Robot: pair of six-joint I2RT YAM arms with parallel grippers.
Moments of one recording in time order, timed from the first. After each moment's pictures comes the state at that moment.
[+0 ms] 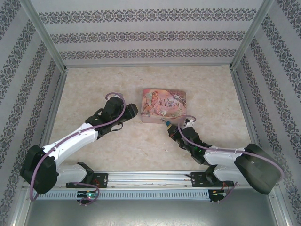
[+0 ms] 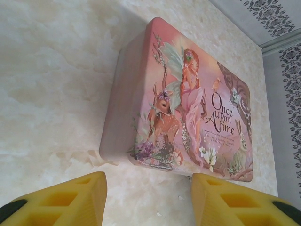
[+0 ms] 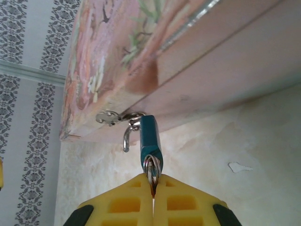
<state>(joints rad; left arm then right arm) -0.57 1.23 0.81 -0.21 -0.02 -0.92 0.73 1.21 0.15 0.61 0.12 1.24</state>
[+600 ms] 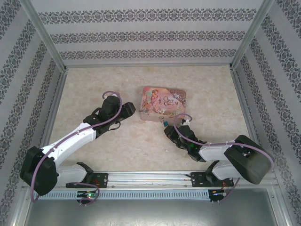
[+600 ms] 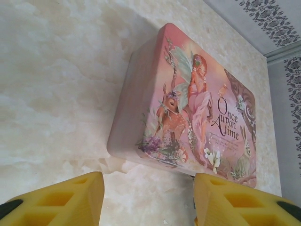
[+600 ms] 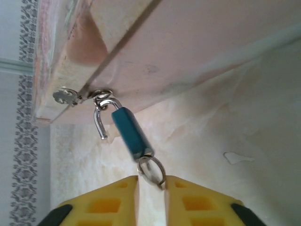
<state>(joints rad) -0.52 1.22 0.81 -0.22 -0.02 -0.90 0.73 1.34 0.20 0.62 0.08 1.29</state>
